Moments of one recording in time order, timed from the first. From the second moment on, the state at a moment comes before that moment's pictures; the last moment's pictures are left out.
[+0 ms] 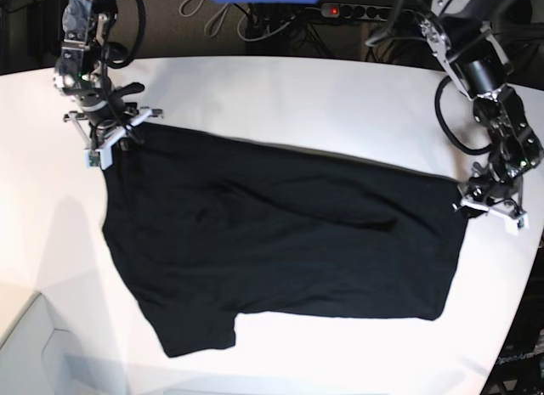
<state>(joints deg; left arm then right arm) -13.5 -13.2 -35.5 64.0 -13.5 -18.6 40.5 -16.8 6.4 15.5 93.2 9.2 14.8 -36.9</state>
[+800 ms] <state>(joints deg) -11.0 -12.6 -38.6 65.8 -14.3 -19.0 40.2 -15.6 6.4 15.5 92.8 9.2 14.8 -37.6</state>
